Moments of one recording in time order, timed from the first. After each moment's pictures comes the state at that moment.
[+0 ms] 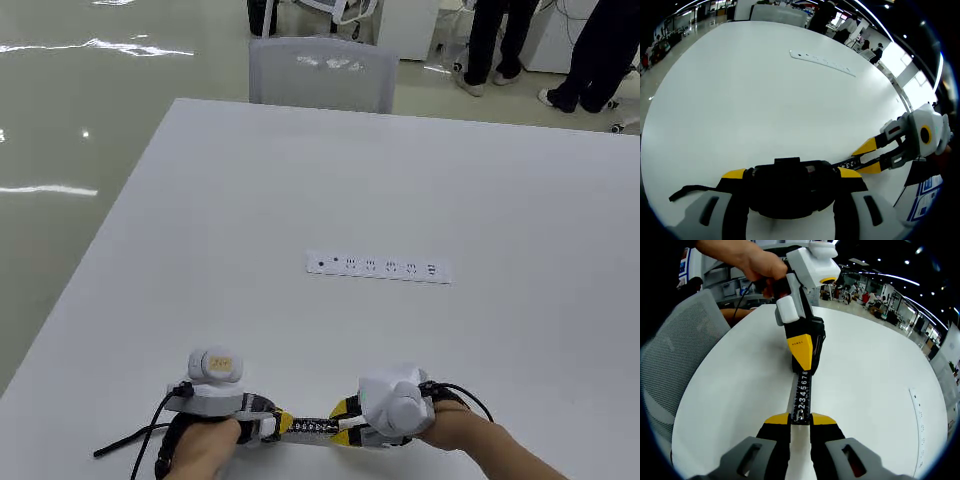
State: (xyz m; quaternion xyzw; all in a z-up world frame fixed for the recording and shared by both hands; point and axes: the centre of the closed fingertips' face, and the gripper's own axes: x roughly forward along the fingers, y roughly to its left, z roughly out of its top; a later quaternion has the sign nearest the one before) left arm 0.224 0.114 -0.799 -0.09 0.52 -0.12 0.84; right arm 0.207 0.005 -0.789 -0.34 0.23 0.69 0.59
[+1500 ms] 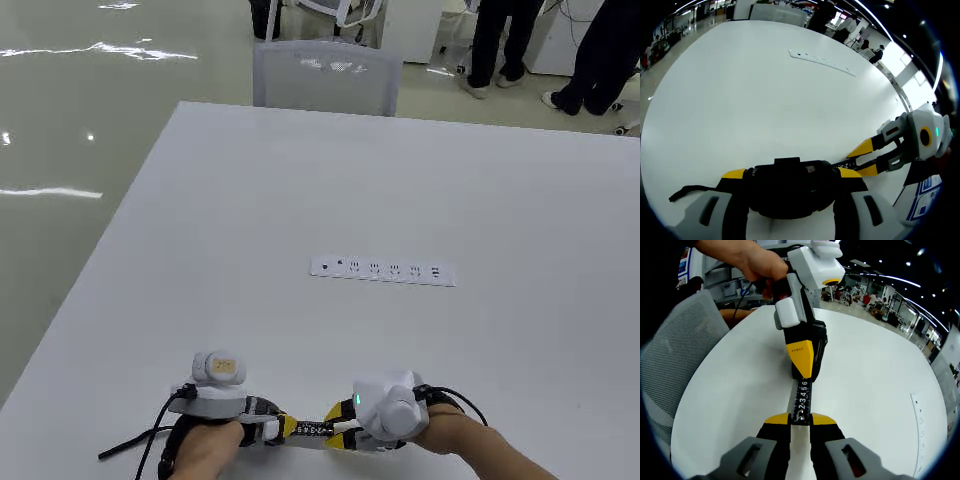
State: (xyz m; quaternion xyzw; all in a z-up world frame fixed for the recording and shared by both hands) left arm 0.222 0.114 -0.801 -0.09 0.52 -0.13 0.84; right arm 0.205 0.017 -0.790 -0.34 0.22 0.70 0.59
